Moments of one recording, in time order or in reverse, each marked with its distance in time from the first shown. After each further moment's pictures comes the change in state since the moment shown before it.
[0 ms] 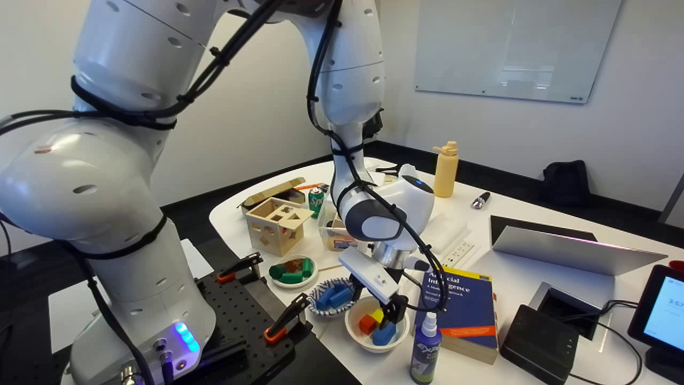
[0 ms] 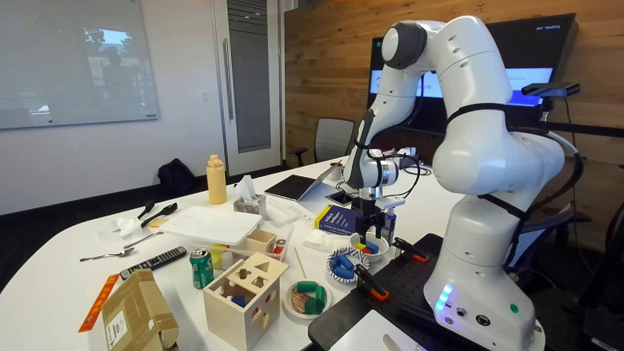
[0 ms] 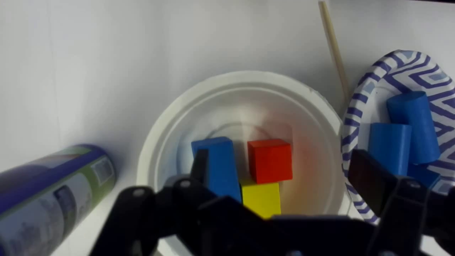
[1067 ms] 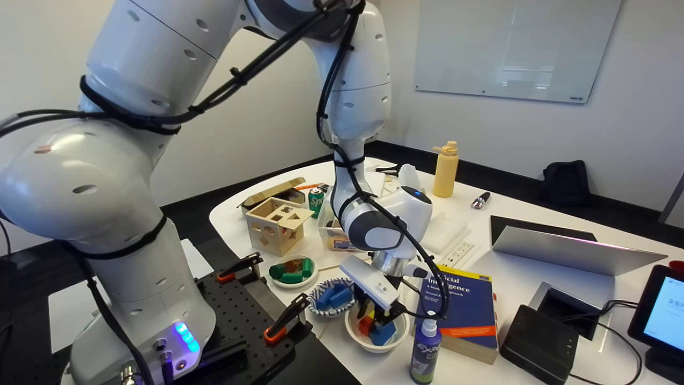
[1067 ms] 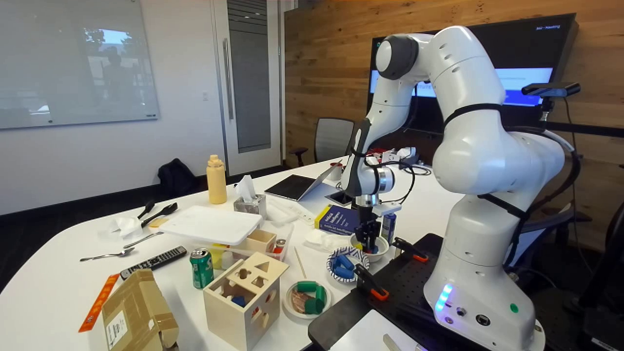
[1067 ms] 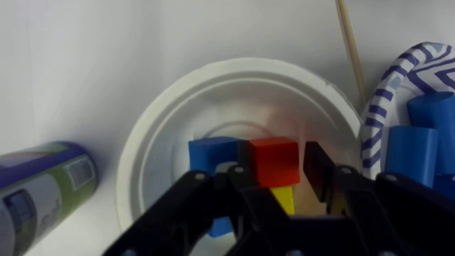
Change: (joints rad) arm -0.001 0.092 0.014 0.057 -0.040 0.020 0.023
